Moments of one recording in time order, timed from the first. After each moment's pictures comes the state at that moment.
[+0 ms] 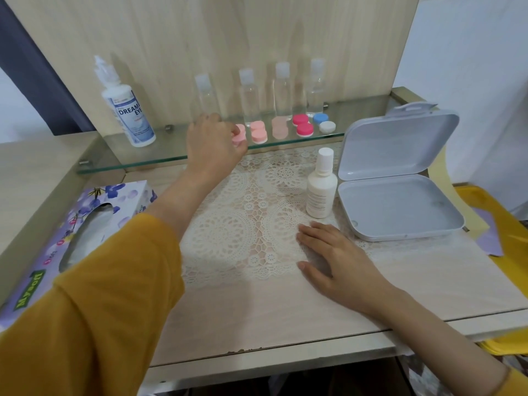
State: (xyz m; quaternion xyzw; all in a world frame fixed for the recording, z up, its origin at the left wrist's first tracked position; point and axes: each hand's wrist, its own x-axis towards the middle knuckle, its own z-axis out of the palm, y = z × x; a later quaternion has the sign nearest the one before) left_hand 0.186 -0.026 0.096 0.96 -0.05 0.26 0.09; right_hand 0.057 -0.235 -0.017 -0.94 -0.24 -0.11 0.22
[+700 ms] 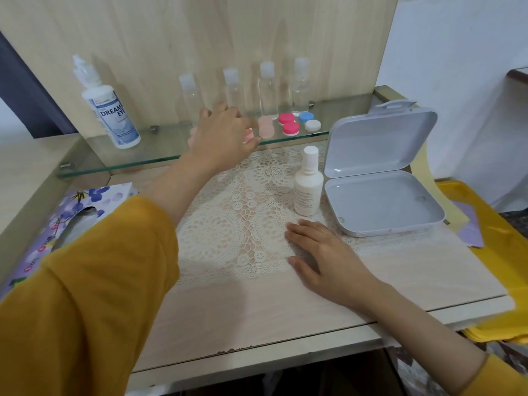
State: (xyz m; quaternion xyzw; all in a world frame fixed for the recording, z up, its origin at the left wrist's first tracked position) left_hand 0.194 -0.050 0.109 0.96 -0.18 0.20 -0.02; right_hand 0.056 -0.235 -0.017 -0.94 -0.24 -0.10 0.22
